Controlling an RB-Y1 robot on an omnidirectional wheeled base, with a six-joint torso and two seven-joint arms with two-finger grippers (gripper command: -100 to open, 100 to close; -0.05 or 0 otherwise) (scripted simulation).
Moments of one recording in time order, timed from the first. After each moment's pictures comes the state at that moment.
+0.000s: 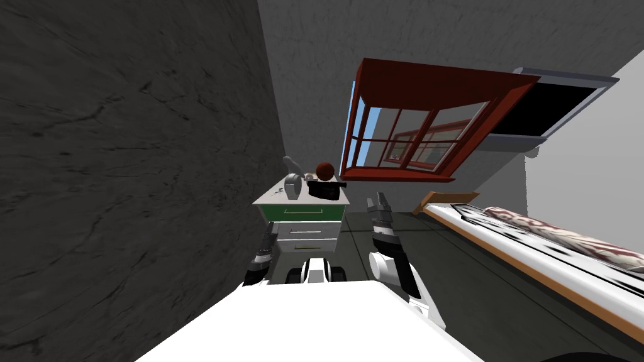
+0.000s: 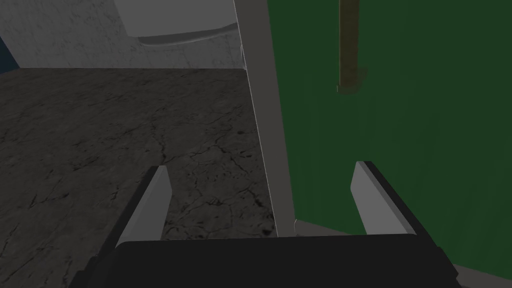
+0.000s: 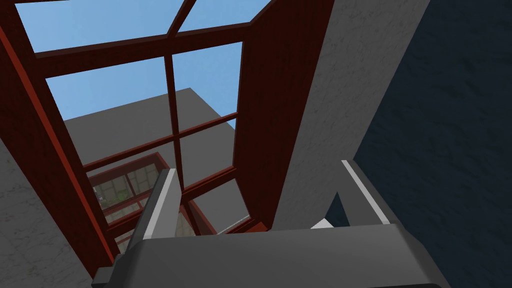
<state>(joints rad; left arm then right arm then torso) 0.28 0.16 -0.05 -1.24 0.06 -1.12 -0.06 0.46 -0.02 -0.07 -2.25 -0.03 -0.36 -0.05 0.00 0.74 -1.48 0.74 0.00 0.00</state>
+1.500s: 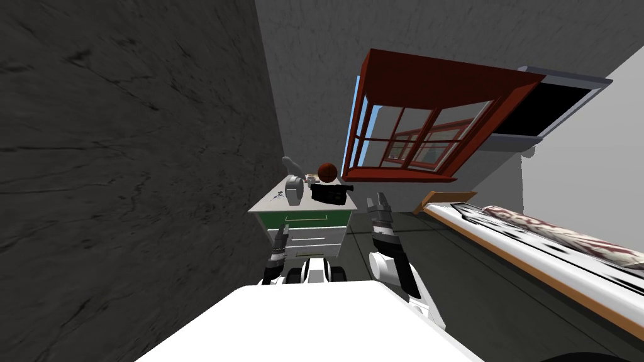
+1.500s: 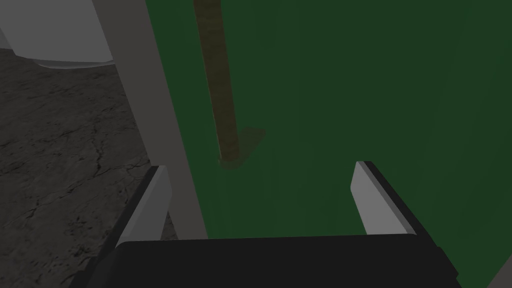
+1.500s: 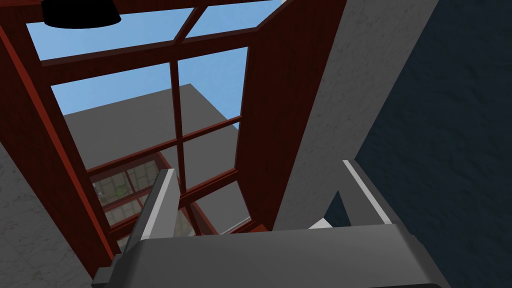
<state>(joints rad) 0.12 0.02 -0.06 -0.93 0.06 -1.24 -0.10 0.46 -0.02 -0.07 -2.25 -0.03 -0.36 -0.05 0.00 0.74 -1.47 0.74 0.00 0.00</state>
